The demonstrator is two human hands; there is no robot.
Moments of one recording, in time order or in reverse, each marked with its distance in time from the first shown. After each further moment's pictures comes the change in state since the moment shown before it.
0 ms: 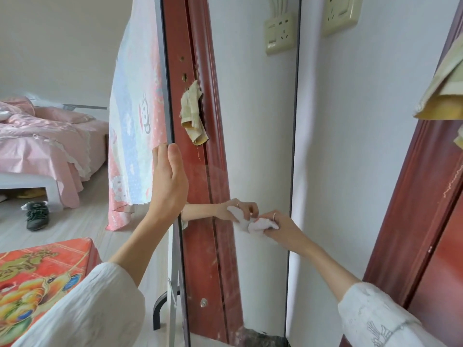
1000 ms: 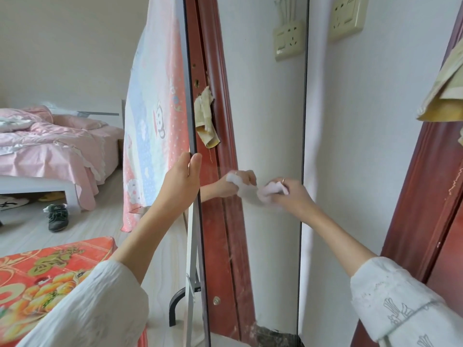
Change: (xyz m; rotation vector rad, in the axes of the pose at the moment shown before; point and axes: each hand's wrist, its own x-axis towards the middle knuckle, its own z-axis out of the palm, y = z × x) left_hand 0.004 0.012 -0.031 0.184 -0.282 -0.079; right_hand 0.006 -0.073 -0.027 -0.044 0.223 -0.049
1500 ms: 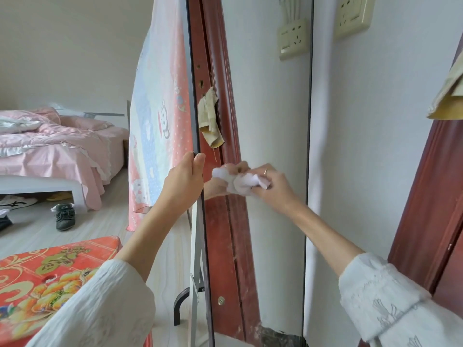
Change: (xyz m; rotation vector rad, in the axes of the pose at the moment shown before) left_hand 0.004 -0.001 -0.003 0.096 -0.019 0.005; right_hand -0.008 -0.057 0.016 0.275 0.012 -0.266
